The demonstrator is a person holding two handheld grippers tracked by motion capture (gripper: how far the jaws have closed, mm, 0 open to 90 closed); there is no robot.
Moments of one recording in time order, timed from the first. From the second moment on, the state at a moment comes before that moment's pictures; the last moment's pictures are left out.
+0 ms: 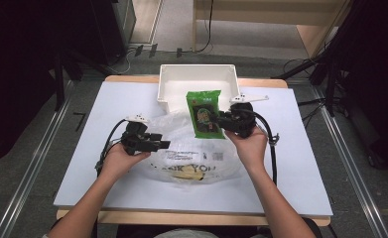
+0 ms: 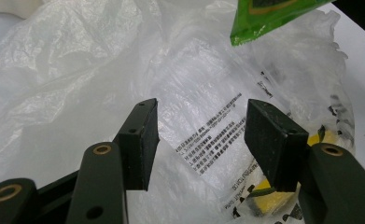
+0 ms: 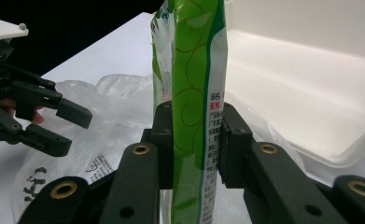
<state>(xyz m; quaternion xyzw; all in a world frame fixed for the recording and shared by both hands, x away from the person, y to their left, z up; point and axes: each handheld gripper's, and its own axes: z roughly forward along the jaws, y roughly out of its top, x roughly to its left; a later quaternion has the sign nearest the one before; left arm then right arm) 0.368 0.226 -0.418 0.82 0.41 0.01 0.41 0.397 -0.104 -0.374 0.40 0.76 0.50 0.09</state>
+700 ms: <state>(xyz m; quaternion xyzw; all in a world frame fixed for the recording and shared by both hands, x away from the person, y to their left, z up) 0.369 0.225 -0.420 0.82 0.41 0.01 0.40 0.433 -0.101 -0.356 0.41 0.76 0.50 0.11</state>
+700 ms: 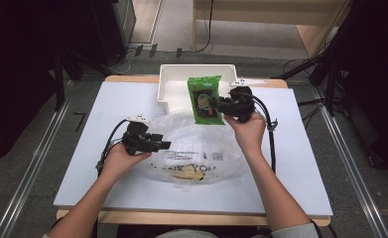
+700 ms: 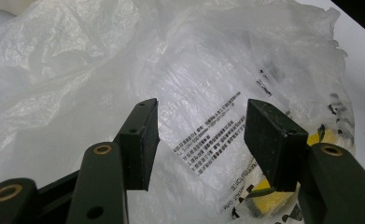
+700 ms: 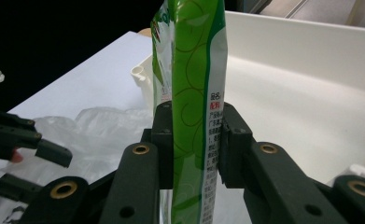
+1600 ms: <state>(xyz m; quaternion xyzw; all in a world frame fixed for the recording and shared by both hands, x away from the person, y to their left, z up) 0.369 0.223 -0.421 0.82 0.40 0.01 0.40 0.485 -0.090 -0.344 0.43 0.75 0.49 0.14</state>
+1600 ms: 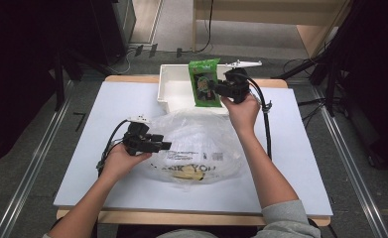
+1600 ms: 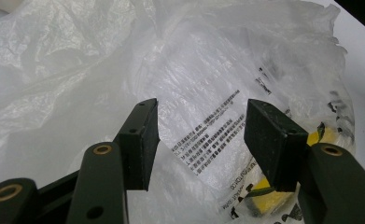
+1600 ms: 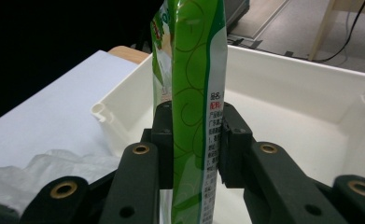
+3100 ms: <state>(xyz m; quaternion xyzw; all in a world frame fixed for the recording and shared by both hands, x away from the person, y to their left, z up) 0.368 0.222 -0.422 0.83 0.39 0.00 0.40 0.577 -0.067 -0.379 0.48 0.72 0.48 0.15</state>
